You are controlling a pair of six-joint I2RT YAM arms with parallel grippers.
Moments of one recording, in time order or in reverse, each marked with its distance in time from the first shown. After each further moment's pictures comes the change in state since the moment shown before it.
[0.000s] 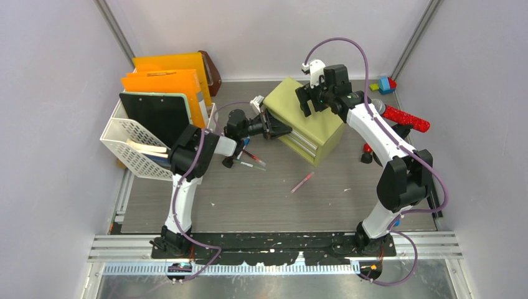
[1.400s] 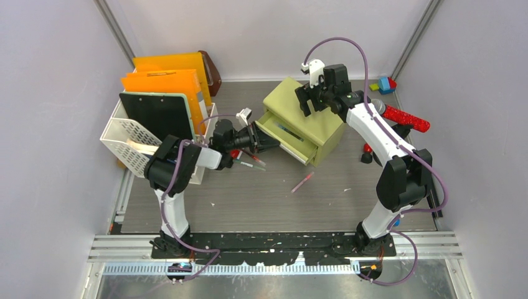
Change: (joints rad) left arm 0.027 -0.271 -0.332 -0.100 -0.010 0.059; right arm 0.000 0.005 0.006 0.000 -0.003 -0.008
